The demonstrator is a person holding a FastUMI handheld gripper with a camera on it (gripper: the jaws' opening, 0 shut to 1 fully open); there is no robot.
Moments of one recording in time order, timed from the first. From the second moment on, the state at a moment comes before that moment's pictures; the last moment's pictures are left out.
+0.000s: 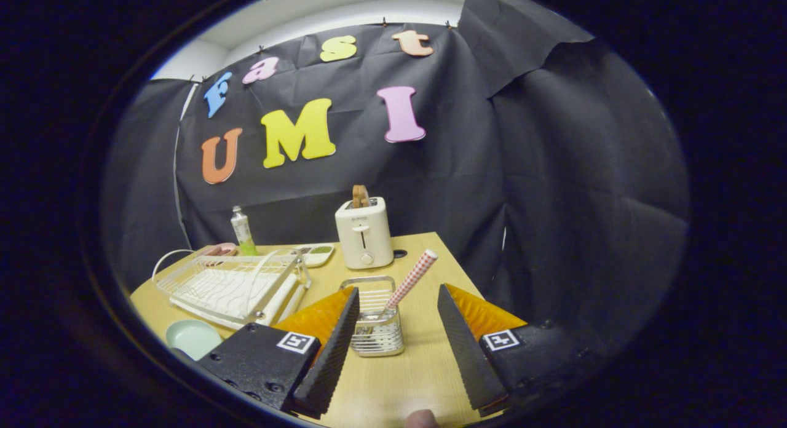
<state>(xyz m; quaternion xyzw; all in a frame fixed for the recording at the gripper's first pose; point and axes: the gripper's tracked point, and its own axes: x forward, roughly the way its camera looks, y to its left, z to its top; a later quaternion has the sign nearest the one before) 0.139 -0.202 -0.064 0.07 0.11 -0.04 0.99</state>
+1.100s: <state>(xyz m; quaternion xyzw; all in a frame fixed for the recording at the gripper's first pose) 0.169 -0.152 -0.059 0.09 0.16 -0.01 0.98</state>
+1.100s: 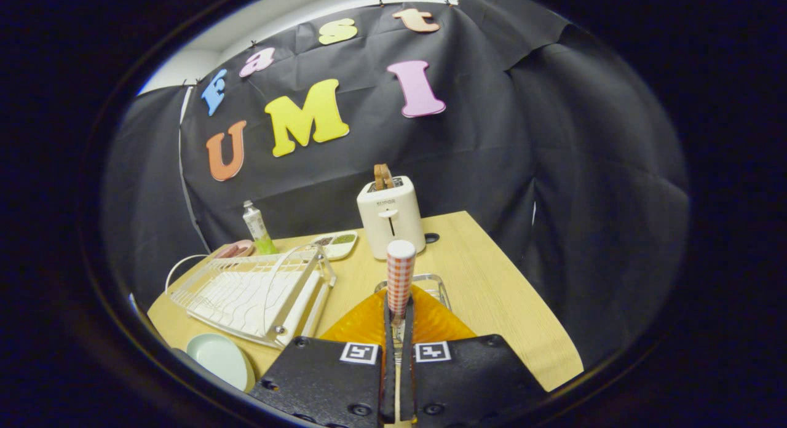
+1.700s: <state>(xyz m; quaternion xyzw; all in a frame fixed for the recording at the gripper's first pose) 0.098 -0.110 0.049 0.04 0.06 -0.07 1.00</state>
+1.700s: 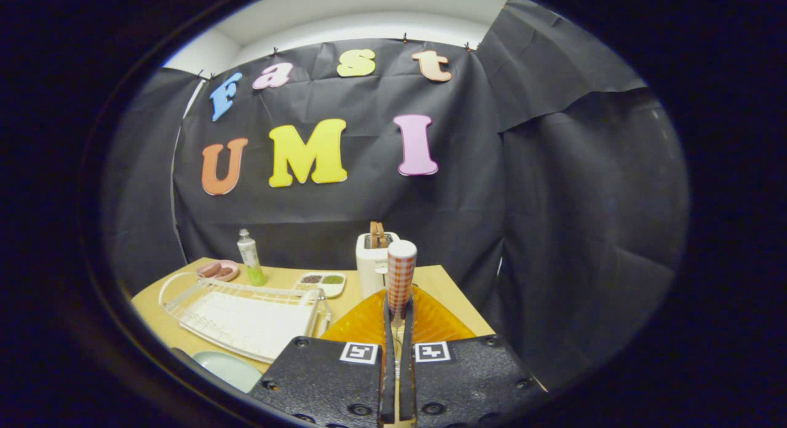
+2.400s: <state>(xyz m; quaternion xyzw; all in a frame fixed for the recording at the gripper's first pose) 0.023 0.110 -0.020 0.06 0.11 0.06 0.99</state>
